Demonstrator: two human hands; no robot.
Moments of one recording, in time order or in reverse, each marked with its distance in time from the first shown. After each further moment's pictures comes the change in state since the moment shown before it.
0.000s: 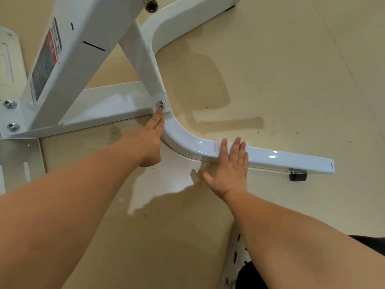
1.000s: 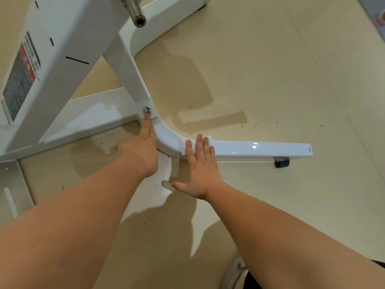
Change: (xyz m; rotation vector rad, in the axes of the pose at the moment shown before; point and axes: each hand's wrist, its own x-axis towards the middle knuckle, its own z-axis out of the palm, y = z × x) left_hand 0.001 0.012 0.007 0.132 0.014 -0.030; right_hand -0.006 -0.048 -0.008 -0.041 -0.157 -0.199
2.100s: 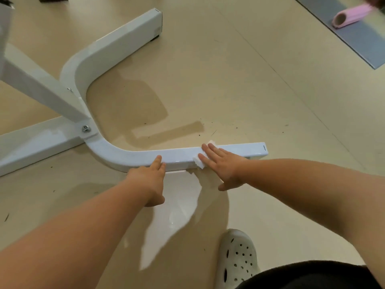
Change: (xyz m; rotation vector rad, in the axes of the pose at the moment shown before) left_hand -0.043 0.177 -0.003 0.249 -0.122 0.219; right_hand -0.047 0.246 -0.050 -0.435 -0.222 -0.244
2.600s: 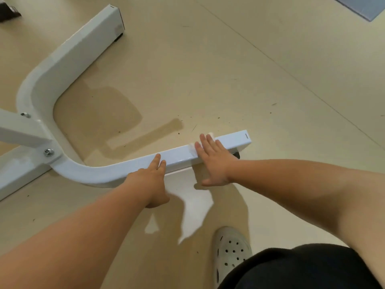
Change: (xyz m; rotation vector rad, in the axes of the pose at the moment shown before) left_hand 0.034 0.067 -0.042 -0.001 -0.053 0.000; right_hand -0.004 0.033 0.042 0.263 0.138 0.157
